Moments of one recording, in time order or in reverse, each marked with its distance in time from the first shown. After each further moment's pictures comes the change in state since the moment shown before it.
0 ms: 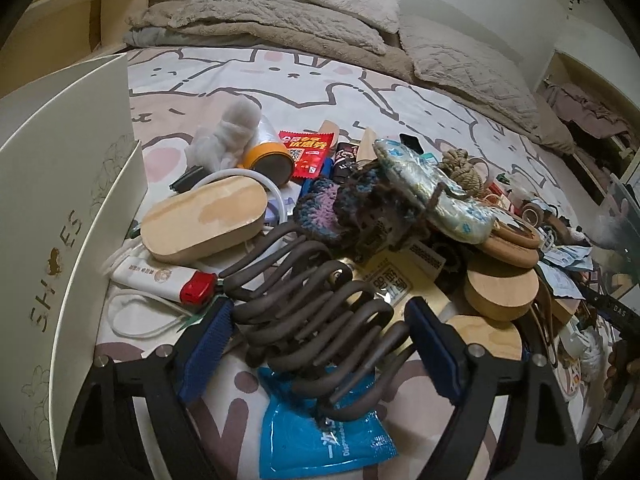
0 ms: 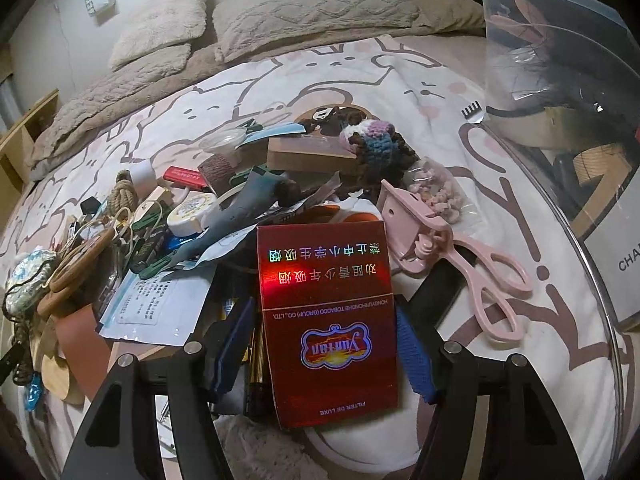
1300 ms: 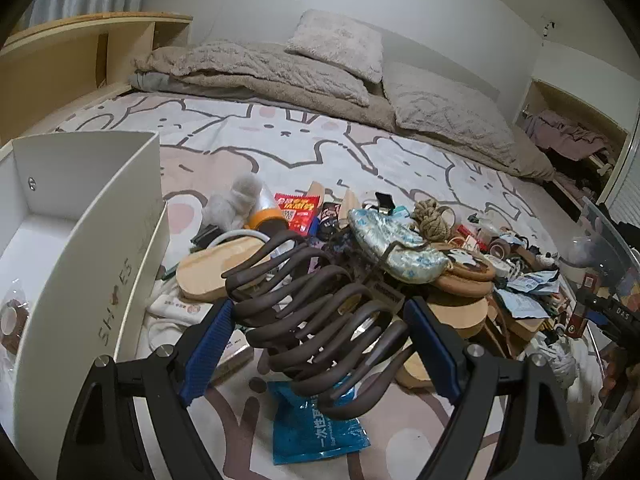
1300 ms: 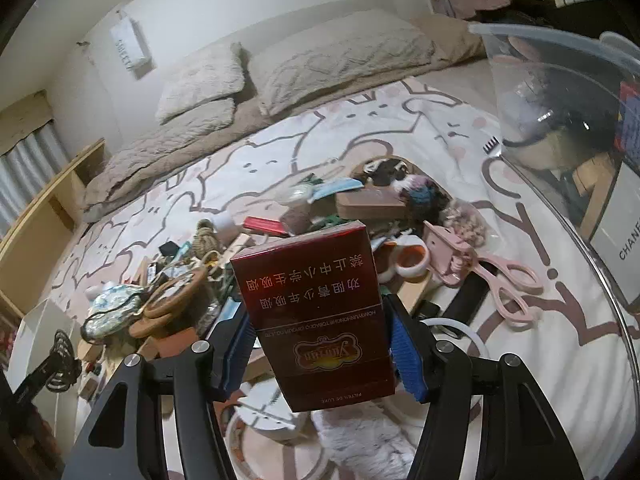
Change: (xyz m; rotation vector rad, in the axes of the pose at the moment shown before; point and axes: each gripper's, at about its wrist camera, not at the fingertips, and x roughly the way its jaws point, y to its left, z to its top) left arm -0.059 -0.003 0.008 0.010 -0.175 -0.040; right arm -0.068 0.023 -0.007 0.054 -0.169 0.187
